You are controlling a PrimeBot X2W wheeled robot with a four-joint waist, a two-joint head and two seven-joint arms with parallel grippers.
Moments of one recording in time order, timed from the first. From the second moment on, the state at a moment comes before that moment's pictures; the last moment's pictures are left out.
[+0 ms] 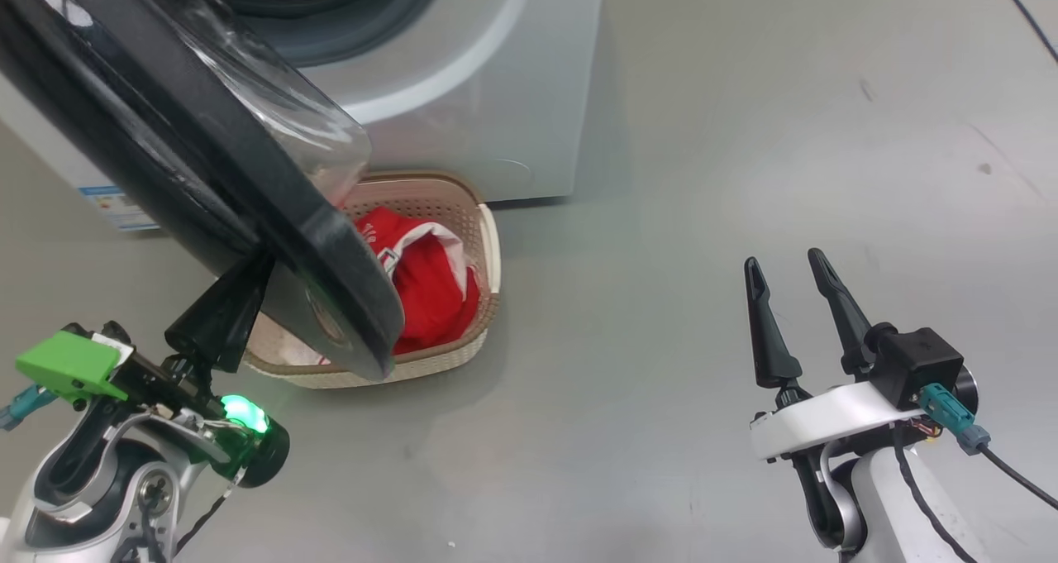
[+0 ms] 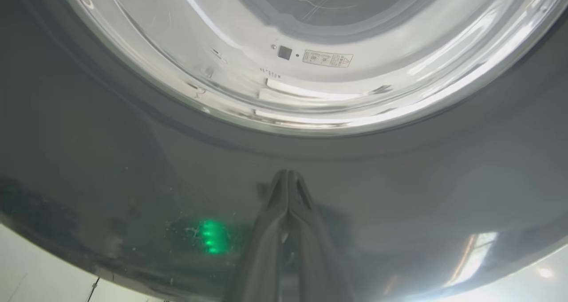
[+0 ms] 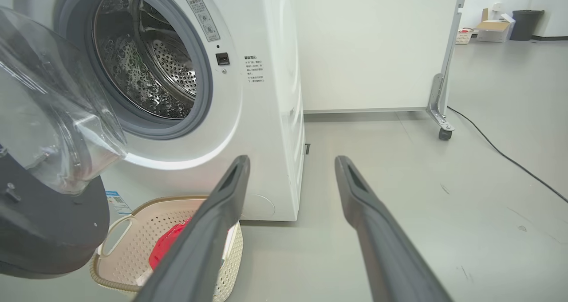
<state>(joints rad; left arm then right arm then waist) -0.21 0.21 -0.10 -0.02 -2.29 0.14 0.34 -0.14 -0.05 0.22 0.17 0.30 0.09 -0.25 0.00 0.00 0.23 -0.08</state>
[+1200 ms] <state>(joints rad) -0.37 0.17 -0.23 0.09 -2.24 0.14 0.26 -0.14 -0.05 0.17 0.13 0.33 0.07 -0.25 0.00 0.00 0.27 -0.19</state>
